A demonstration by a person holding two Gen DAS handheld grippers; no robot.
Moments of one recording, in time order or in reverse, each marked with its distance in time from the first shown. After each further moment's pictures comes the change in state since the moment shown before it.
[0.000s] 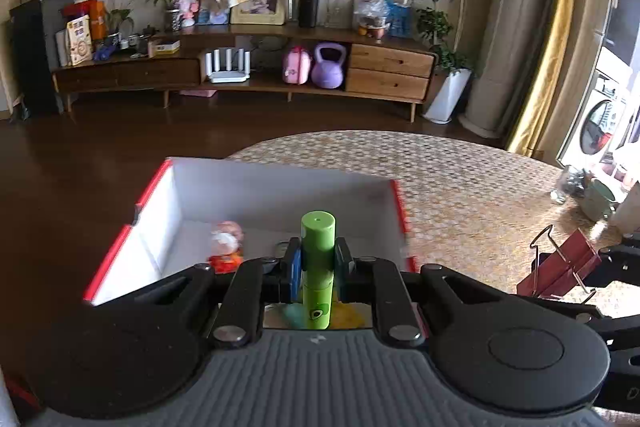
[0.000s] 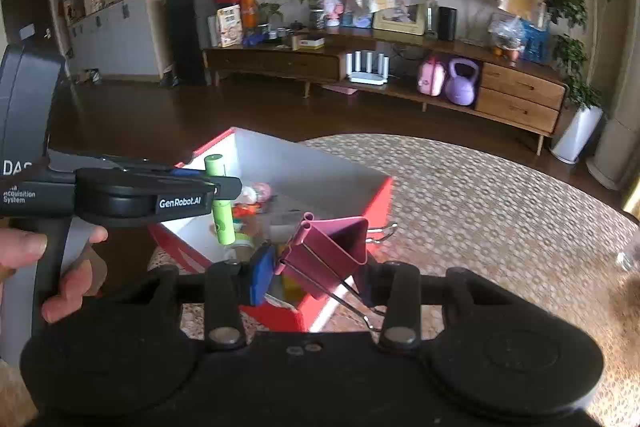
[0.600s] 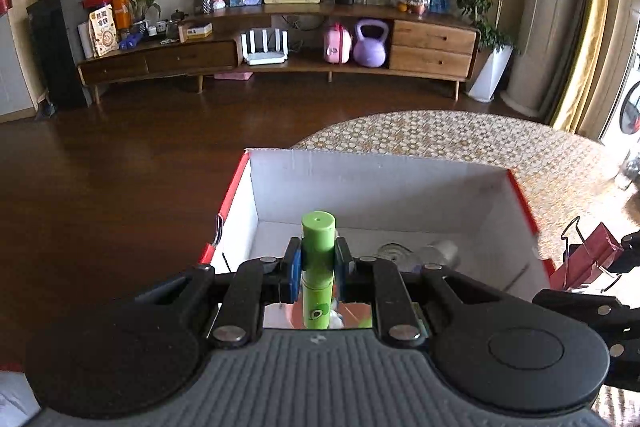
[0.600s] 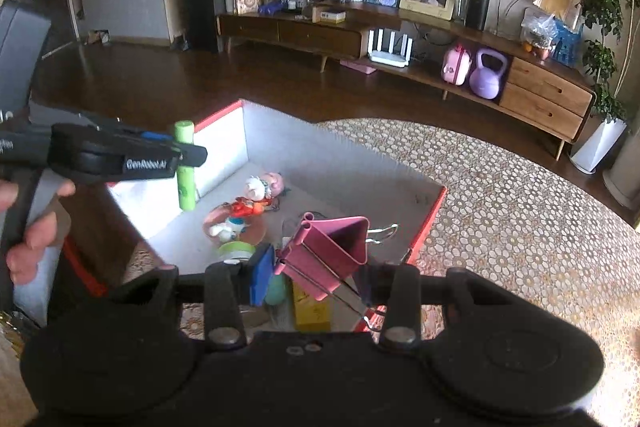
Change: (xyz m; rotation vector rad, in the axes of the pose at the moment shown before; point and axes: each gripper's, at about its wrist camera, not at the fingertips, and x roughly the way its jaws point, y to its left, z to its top) left arm 0.059 0.080 0.014 0.035 0.075 0.095; right arm 0.096 0.020 0.012 -0.077 0.091 -0.008
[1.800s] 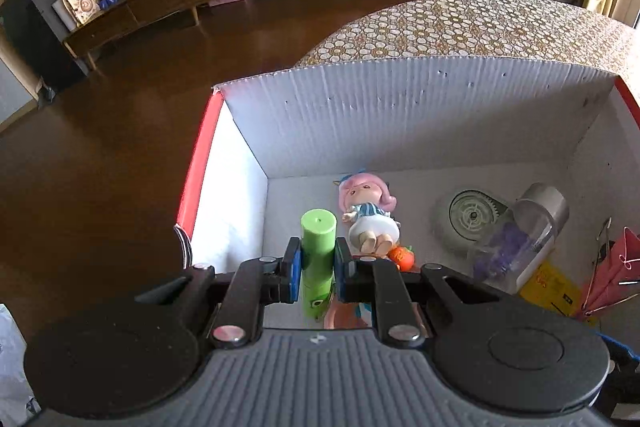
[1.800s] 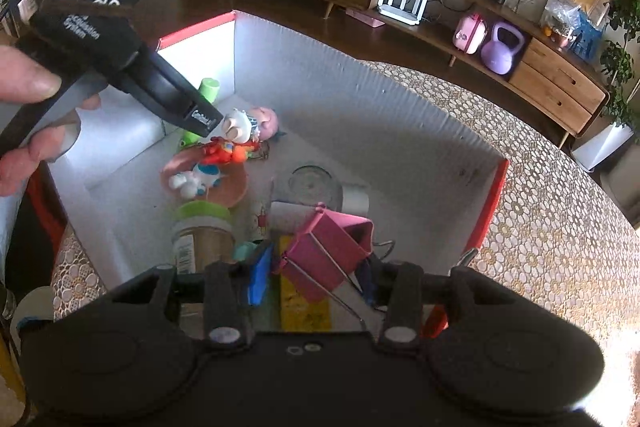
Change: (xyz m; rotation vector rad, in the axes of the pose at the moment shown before) left arm 0.112 -0.002 0.013 0.167 0.302 0.109; right arm 0.081 0.020 -0.009 -0.104 0.150 -0.047
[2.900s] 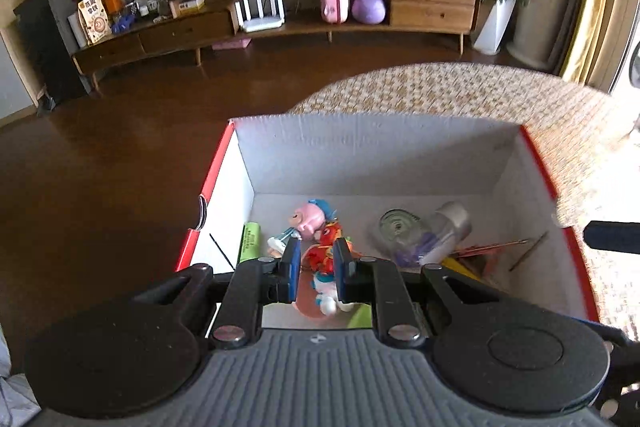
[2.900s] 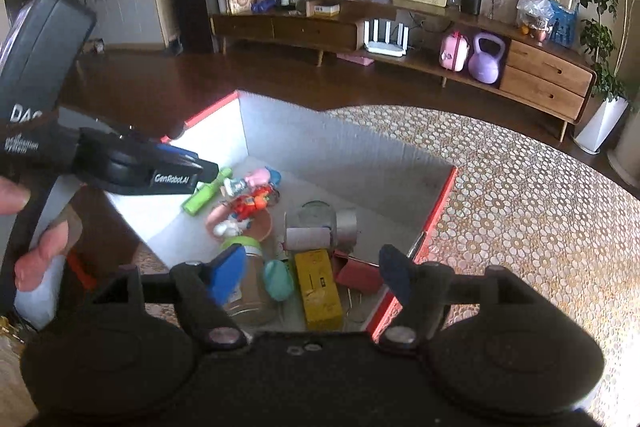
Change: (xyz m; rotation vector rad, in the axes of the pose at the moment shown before) left arm -0.093 -0.004 -0.039 -0.104 -0.193 -0.072; right arm -0.091 -0.026 -0.018 0.177 -0.171 0.091
